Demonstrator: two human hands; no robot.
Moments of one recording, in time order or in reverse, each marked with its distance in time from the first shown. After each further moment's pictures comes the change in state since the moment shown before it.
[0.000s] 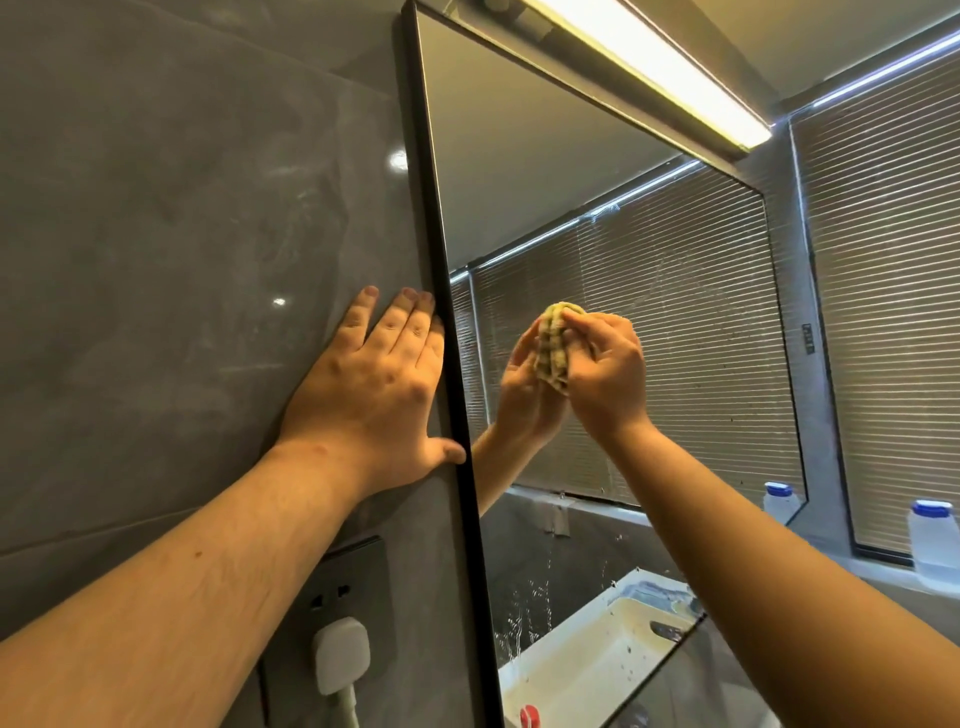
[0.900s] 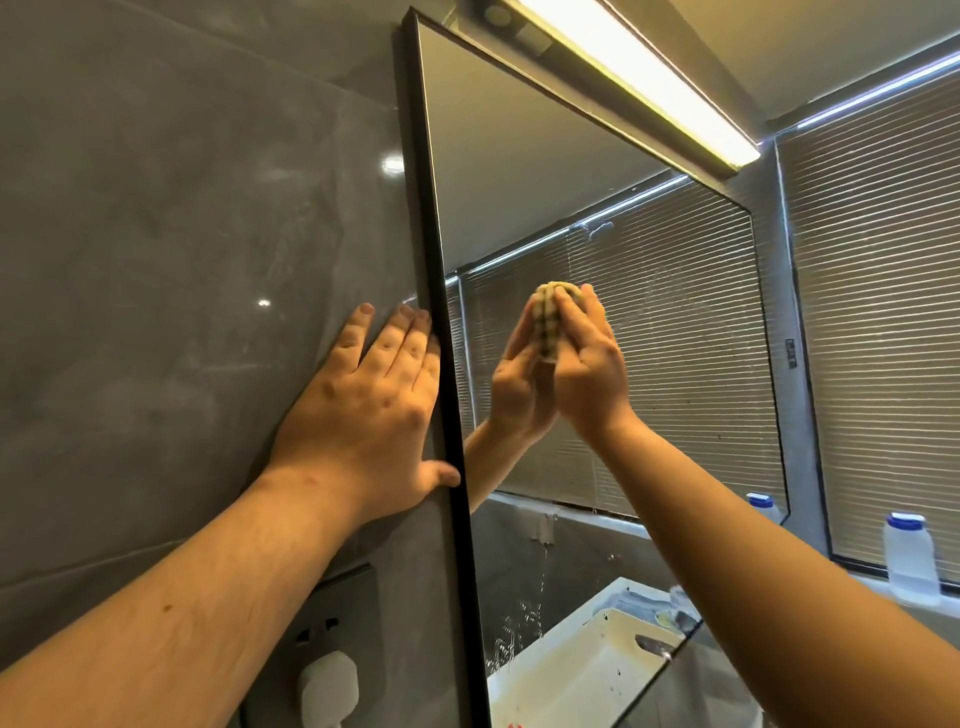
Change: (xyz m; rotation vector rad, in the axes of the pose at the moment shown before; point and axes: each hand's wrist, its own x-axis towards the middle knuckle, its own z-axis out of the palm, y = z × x) left_hand 0.001 -0.002 0.004 -0.003 -0.003 0.015; right_hand 0.024 -0.012 0.009 0.001 -0.135 -0.021
